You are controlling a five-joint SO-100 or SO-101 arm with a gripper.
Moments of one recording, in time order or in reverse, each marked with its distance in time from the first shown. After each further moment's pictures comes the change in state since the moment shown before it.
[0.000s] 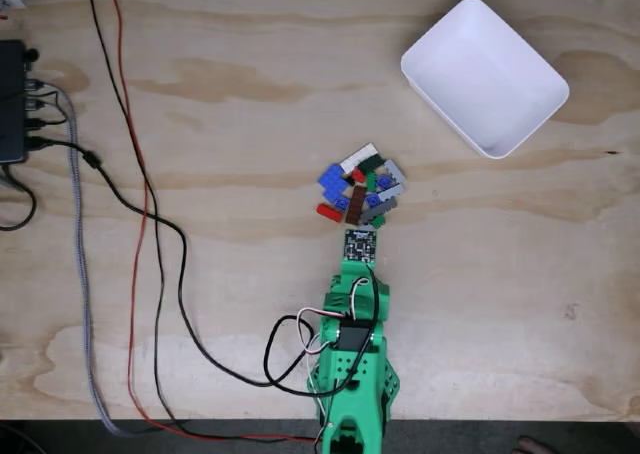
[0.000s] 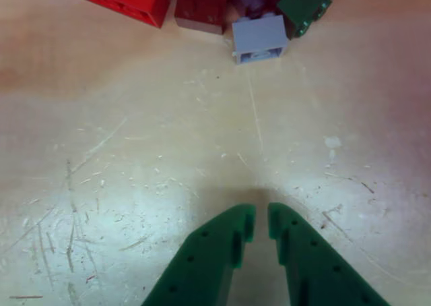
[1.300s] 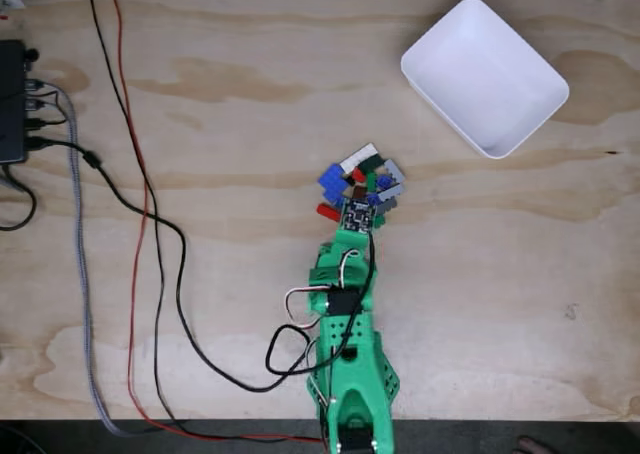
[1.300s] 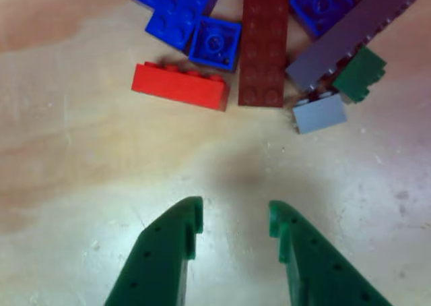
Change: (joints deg) arm -10.2 -39.7 -14.9 -24.8 19.4
